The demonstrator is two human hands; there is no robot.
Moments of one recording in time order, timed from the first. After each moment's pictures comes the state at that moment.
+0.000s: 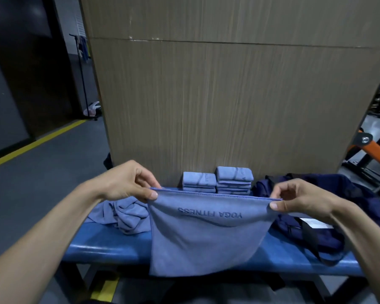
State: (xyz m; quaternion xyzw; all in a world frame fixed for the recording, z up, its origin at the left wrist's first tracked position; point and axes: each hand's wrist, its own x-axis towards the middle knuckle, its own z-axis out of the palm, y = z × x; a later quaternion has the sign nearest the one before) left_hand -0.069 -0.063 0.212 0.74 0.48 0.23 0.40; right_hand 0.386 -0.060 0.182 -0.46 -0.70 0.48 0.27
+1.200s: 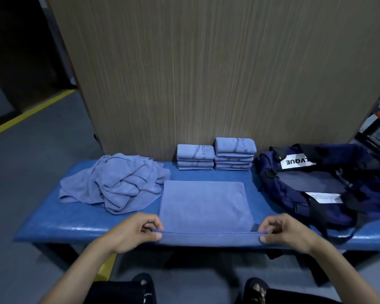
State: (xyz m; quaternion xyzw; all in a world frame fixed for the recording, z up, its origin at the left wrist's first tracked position) left_hand -0.049 -0.060 -0.004 0.71 0.47 0.19 0.49; right_hand 0.405 -0.047 -0.012 -0.53 -0.65 0.50 0.21
